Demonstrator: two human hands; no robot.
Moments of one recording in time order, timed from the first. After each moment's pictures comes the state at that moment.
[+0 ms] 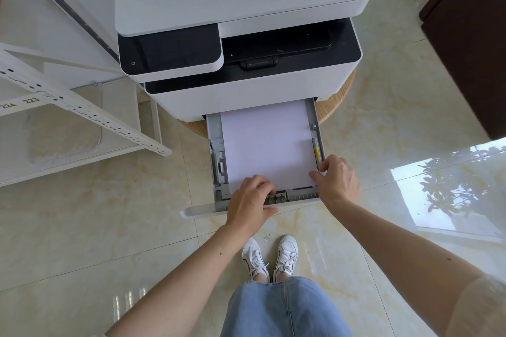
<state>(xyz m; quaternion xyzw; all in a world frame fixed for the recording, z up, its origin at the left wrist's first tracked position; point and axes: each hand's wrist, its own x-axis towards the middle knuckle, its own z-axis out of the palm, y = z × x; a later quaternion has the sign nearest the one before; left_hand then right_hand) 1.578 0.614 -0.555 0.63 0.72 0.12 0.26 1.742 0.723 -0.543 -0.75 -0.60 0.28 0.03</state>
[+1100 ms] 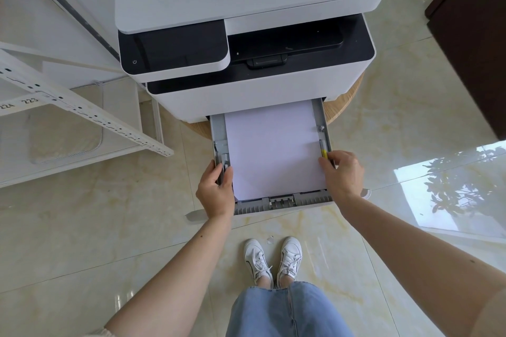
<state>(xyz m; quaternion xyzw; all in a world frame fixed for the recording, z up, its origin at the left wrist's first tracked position) 1.527 0.630 -0.584 0.18 0.84 0.46 0.22 1.738 0.740 -0.561 -0.73 -0.56 0.36 0.18</state>
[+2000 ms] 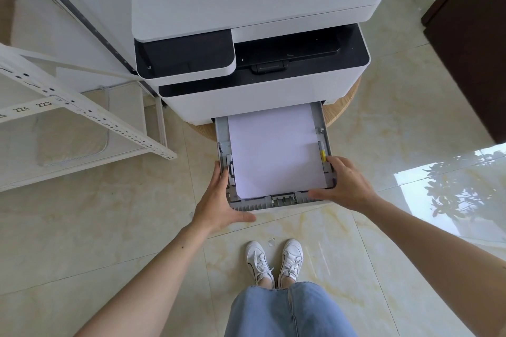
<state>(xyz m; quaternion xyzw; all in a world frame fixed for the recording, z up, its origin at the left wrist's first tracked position) 1.496 0.595 -0.552 0.48 0.78 0.12 0.39 1.773 0.734 -0.540 -0.57 -0.73 0.36 -0.07</state>
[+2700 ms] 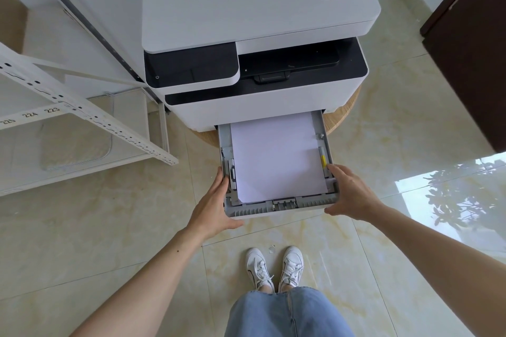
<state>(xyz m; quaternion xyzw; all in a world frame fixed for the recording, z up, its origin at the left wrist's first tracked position) 1.485 0.589 -0.539 0.53 0.76 0.11 0.36 1.784 0.738 -0.543 -0.53 -0.77 0.35 -0.10</state>
